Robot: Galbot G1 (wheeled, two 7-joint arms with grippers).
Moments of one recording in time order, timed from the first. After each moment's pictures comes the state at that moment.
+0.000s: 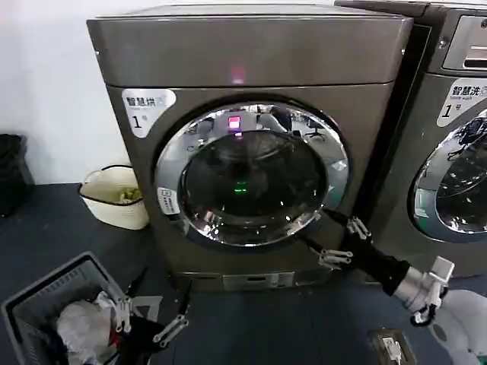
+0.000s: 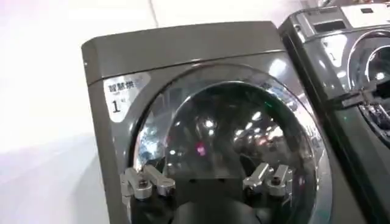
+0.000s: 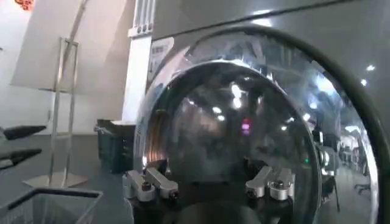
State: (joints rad) left arm 1.79 -1.40 -0.53 -2.30 0.12 -0.41 0.13; right arm -1.19 0.85 0.61 2.07 0.67 -0.16 -0.46
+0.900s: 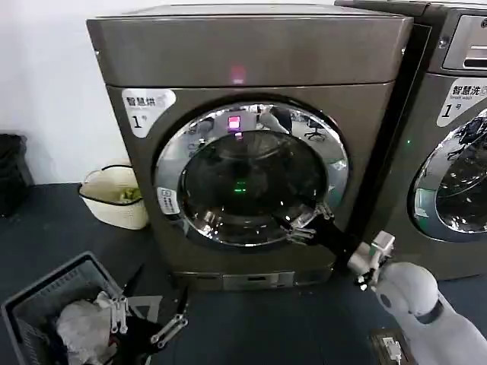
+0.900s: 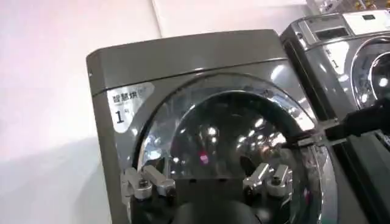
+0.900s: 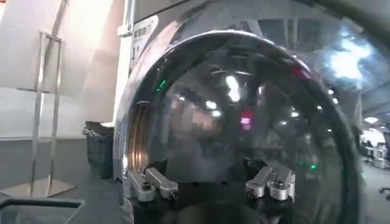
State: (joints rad) left arm 1.80 -1.42 -0.53 -2.34 0.13 -0.41 0.13; right arm -0.89 0.91 0.29 1.92 0.60 -0.15 -0.34
